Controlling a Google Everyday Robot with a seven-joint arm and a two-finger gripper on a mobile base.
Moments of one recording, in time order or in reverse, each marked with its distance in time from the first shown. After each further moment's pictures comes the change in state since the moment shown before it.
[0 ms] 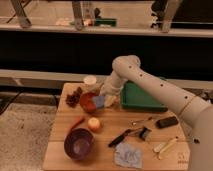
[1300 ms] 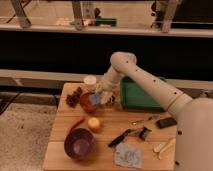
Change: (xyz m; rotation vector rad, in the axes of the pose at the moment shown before) arm -0.018 -0.018 0.006 -0.053 -0.119 -0.075
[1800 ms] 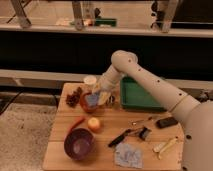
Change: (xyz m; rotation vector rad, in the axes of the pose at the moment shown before) arm -0.032 0.010 -0.011 0.006 -0.059 -0.043
